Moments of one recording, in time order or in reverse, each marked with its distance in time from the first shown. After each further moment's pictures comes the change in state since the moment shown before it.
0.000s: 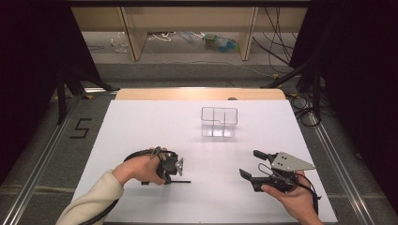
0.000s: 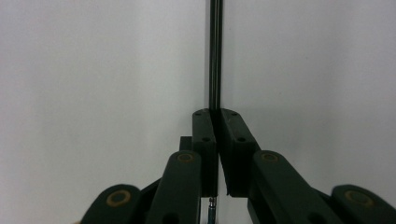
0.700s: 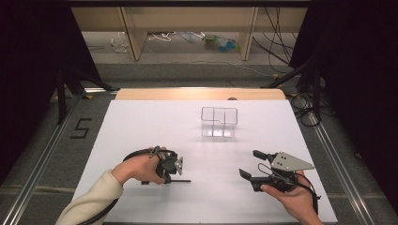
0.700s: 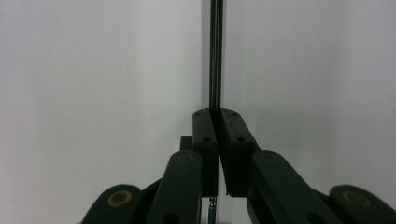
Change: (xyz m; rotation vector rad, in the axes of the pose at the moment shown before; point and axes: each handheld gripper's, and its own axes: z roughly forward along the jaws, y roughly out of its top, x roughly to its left) left arm 0.001 -0.001 -0.005 -0.008 0.007 0.006; right arm 0.000 -0.001 0.003 -0.015 0.009 0.000
